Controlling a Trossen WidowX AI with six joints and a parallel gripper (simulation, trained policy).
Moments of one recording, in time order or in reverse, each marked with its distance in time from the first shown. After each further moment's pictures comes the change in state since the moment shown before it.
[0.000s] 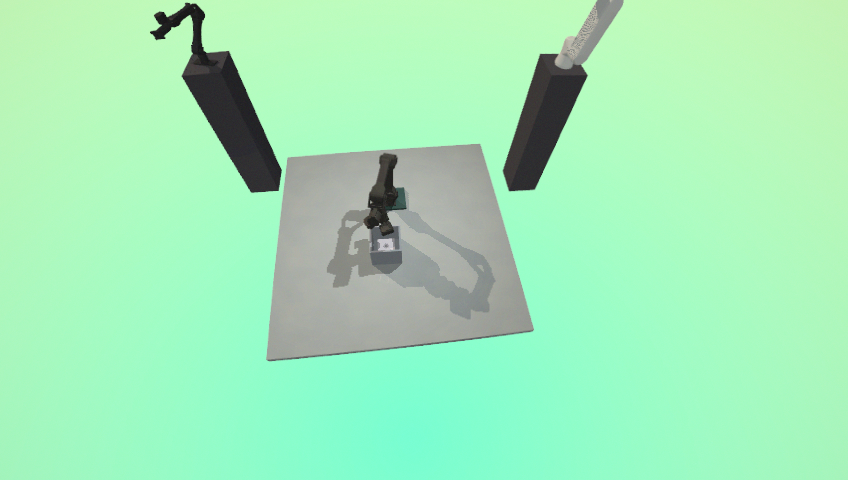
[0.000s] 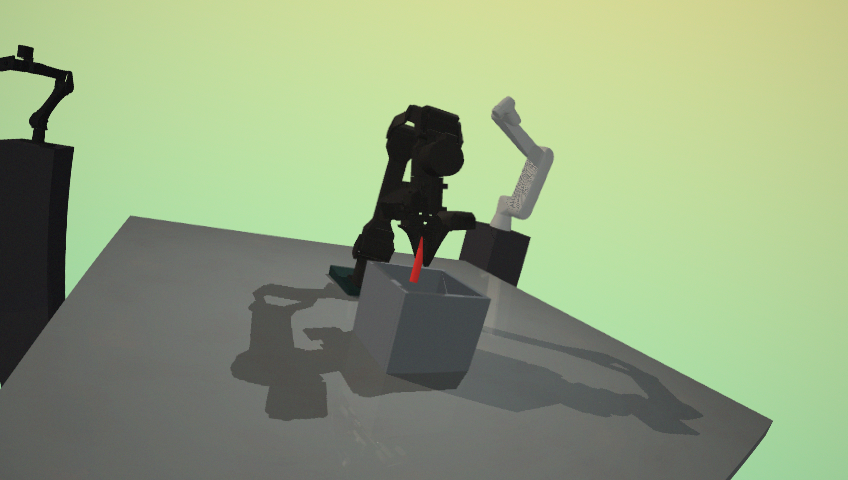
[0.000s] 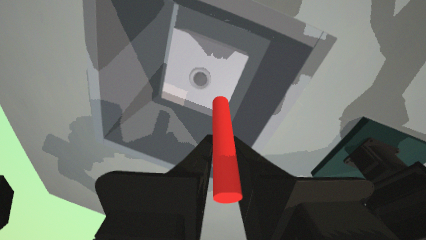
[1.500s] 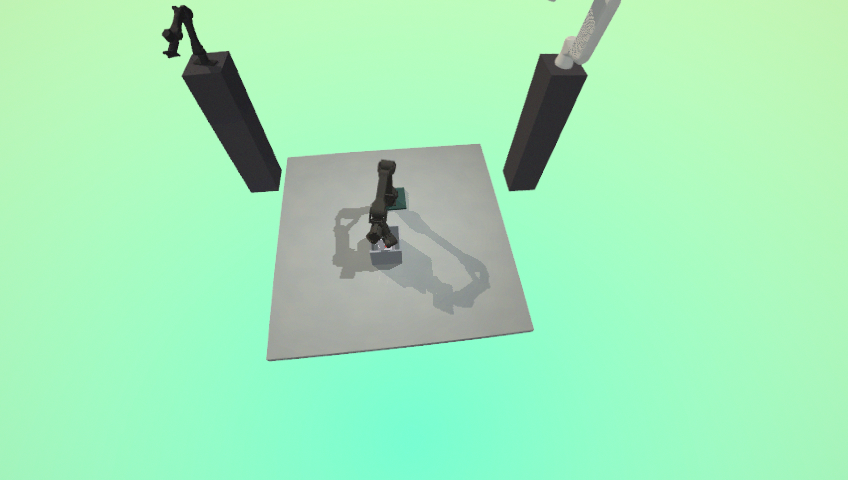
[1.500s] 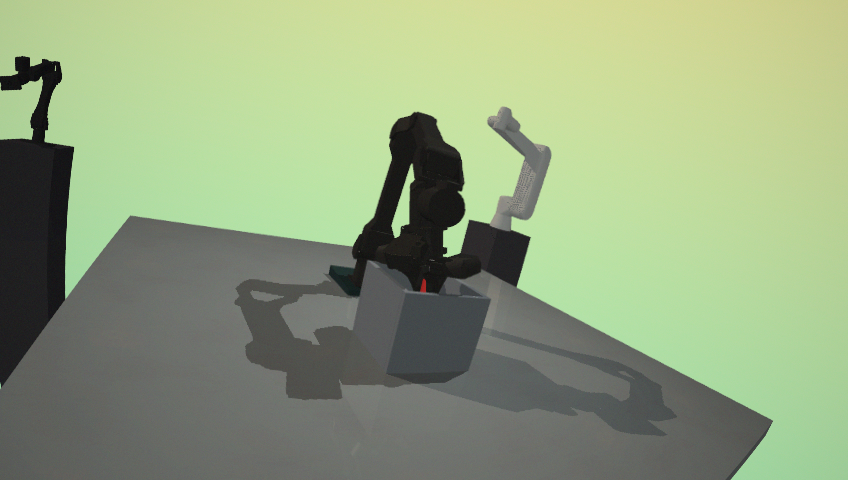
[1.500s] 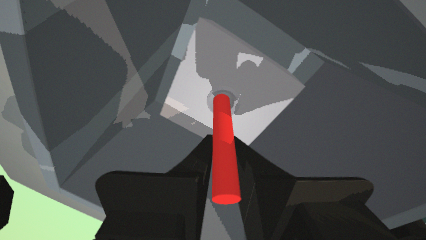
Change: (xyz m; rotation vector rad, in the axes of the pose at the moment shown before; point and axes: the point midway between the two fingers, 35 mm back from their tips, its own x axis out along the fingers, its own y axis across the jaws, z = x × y) arm 0.077 0.018 0.011 -0.161 0.083 -0.033
